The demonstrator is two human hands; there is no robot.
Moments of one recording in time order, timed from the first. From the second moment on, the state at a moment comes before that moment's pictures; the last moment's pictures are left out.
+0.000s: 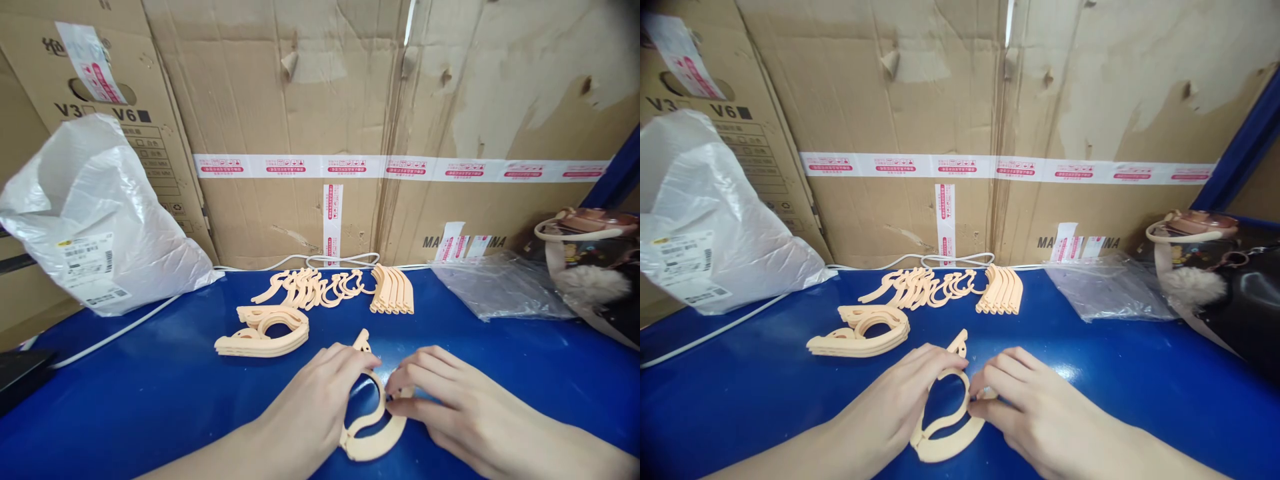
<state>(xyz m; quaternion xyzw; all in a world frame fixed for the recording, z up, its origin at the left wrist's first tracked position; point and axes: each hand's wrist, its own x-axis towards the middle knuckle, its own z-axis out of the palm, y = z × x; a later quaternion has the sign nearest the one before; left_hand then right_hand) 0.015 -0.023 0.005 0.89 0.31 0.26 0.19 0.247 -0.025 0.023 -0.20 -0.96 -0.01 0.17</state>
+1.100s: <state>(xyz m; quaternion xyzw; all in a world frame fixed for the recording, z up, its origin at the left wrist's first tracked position) 0.014 -0.021 0.010 0.90 0.35 0.18 0.19 0.261 -0.011 0.023 -0.42 -0.88 0.14 0.18</state>
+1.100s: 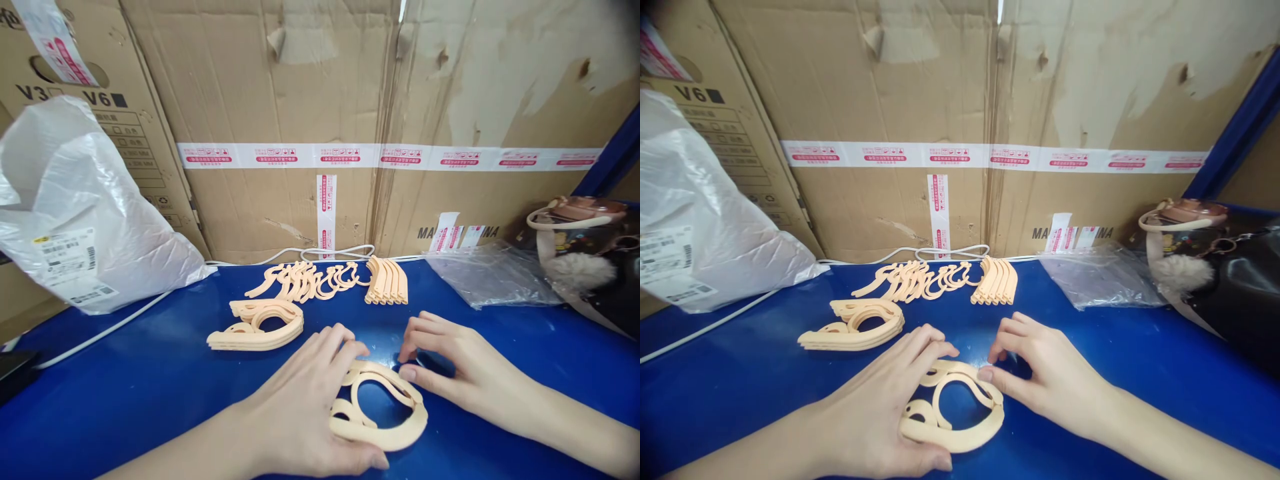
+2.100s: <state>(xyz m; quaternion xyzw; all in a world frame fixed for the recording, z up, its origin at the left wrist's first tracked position) 0.012 -0.021 0.000 0.92 0.31 0.23 0.07 0.253 -0.007 0.016 -0.43 -0.64 0.59 0.24</state>
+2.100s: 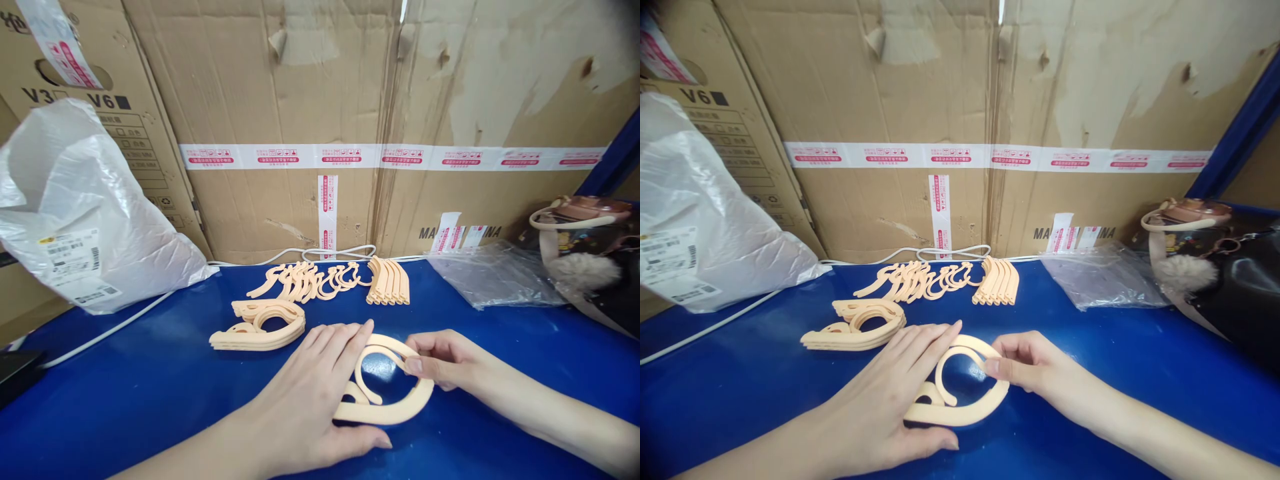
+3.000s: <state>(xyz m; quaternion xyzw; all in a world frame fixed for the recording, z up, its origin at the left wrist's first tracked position) 0.010 -0.022 0.026 0.92 0.31 0.23 0.03 0.252 -0.009 0.022 -0.38 -0.63 0.62 0.27</state>
